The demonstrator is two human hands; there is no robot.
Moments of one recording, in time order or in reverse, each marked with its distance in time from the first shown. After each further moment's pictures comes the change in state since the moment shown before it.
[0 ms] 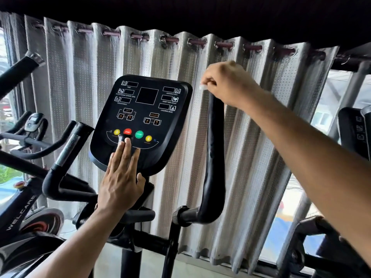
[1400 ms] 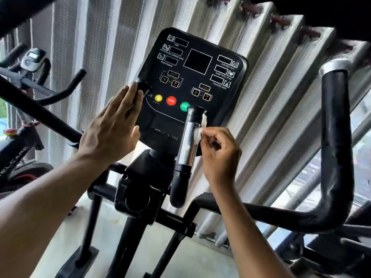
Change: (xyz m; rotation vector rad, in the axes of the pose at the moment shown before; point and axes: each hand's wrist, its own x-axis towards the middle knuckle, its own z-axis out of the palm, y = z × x) left_hand 0.022 -0.185 -0.011 0.070 0.067 0.094; right_hand -0.070 -0.219 0.231 0.497 0.496 0.415
